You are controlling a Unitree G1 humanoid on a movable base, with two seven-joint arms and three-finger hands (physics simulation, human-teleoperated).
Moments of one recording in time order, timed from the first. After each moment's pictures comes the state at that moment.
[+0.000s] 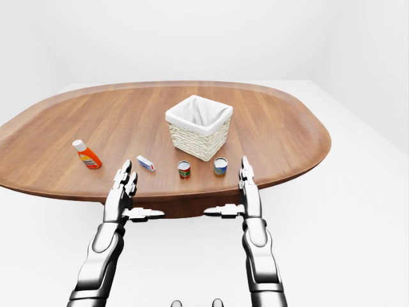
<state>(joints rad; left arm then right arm) -0.01 0.02 0.03 0.02 -0.01 -0.02 -0.03 -0.01 -0.02 -0.04 0.02 0.00 -0.02 0.02</state>
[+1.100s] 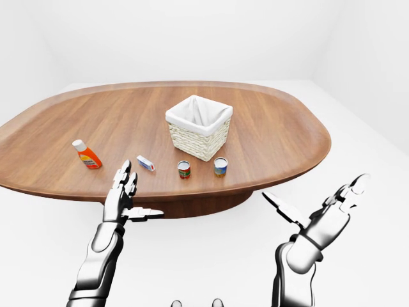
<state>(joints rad) -0.01 0.02 0.04 0.02 -0.03 0.00 -0.03 0.15 0.05 -0.31 -0.33 -0.08 -0.08 -0.52</state>
